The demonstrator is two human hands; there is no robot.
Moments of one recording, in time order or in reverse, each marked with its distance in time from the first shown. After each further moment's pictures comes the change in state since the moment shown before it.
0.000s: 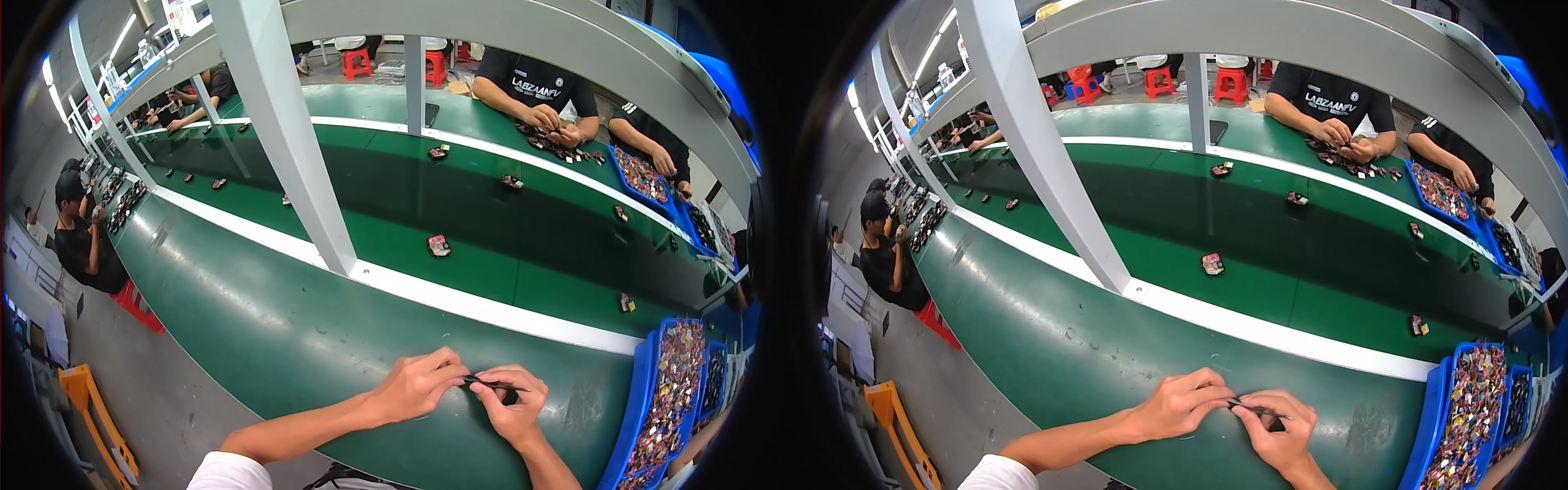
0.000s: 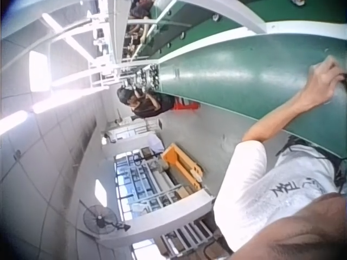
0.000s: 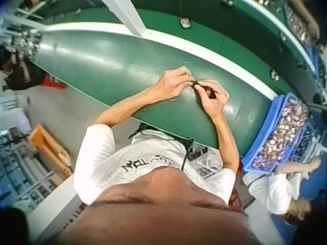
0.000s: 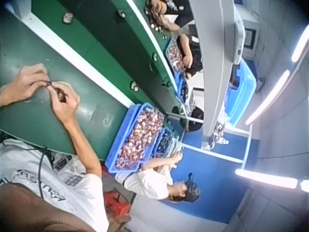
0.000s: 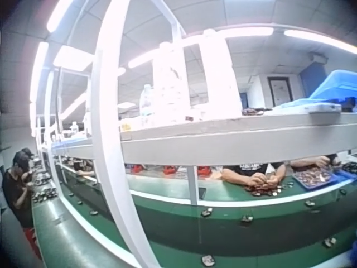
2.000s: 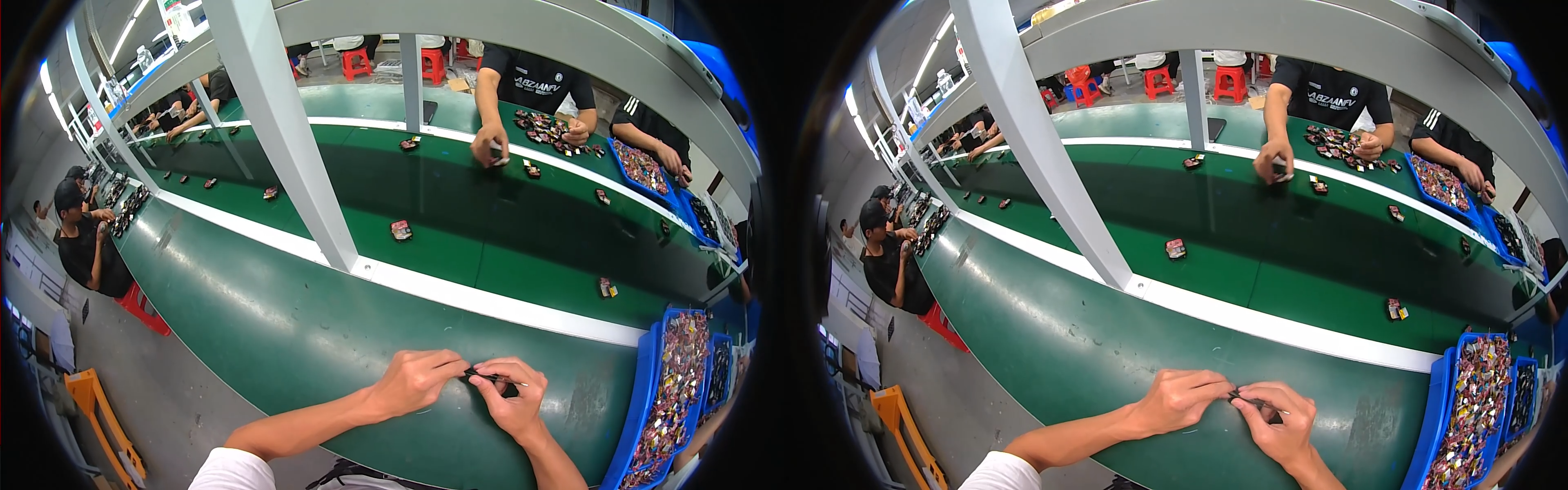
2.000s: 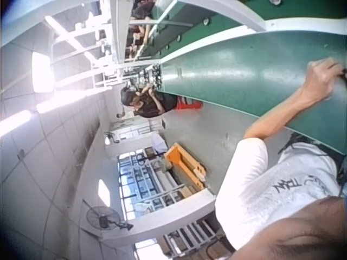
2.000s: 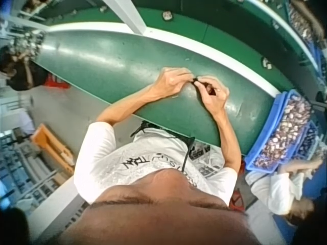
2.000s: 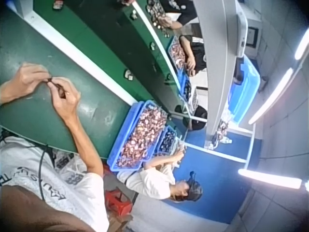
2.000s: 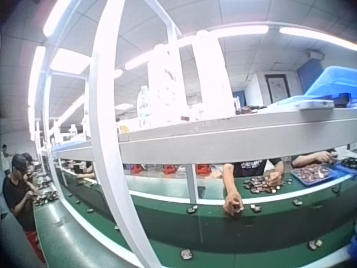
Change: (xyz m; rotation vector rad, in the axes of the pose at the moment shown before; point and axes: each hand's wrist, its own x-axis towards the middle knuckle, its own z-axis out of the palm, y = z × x) left_hand -0.001 -0.002 0.000 0.172 0.046 0.143; right_hand 0.002 0.000 0.001 -0.027 -0.023 -0.044
